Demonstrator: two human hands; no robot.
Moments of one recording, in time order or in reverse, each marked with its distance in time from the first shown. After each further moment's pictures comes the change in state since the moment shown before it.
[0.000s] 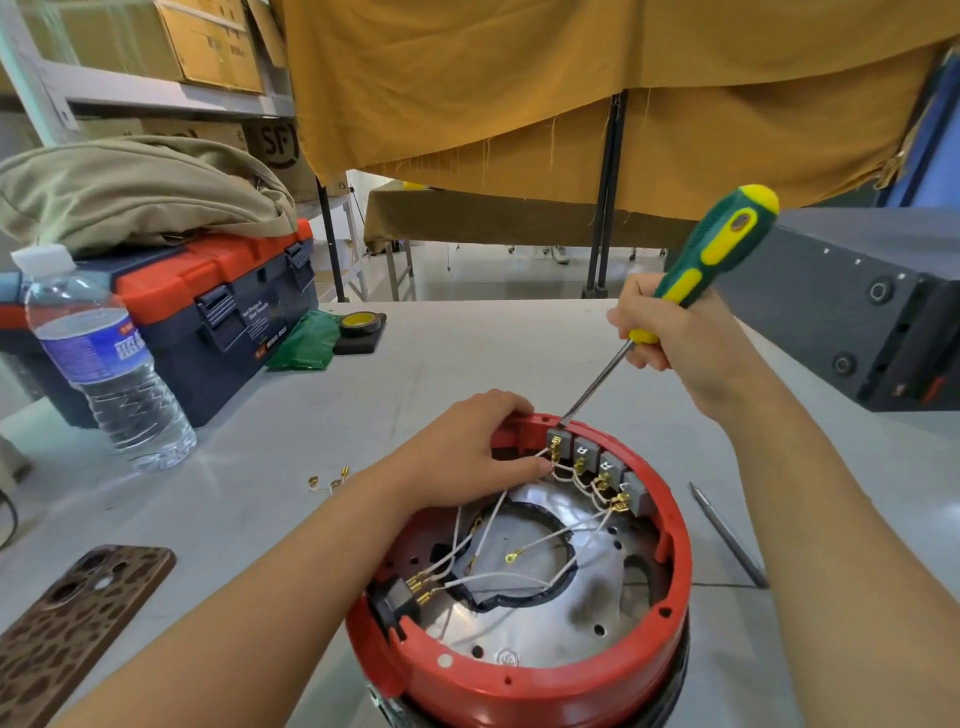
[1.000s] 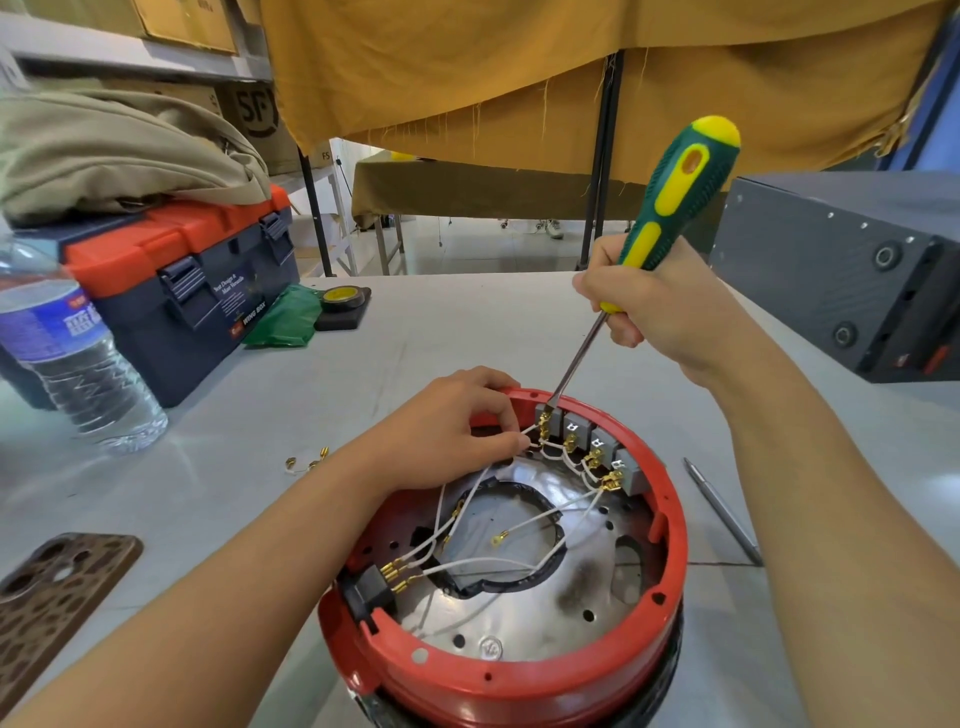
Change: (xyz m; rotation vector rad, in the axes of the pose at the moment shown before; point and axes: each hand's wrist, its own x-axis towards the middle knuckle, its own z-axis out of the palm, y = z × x) left_hand -0.002 -0.001 -0.003 -0.053 -0.047 0.022; right_hand 0.006 -0.005 0.008 -0.073 -0.095 -0.011
